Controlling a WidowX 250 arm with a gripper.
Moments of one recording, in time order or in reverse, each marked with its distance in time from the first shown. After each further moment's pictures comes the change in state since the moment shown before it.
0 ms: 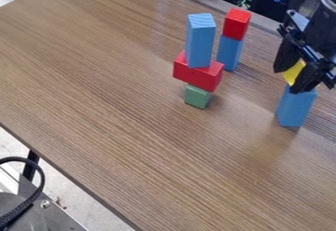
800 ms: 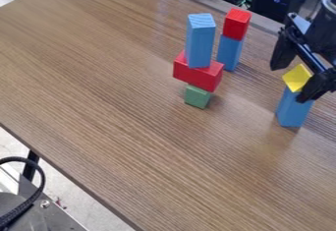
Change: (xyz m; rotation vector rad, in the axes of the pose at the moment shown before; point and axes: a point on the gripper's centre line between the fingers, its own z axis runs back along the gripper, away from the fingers) arm -0.002 -0.004 -0.001 -0.007 0.015 0.010
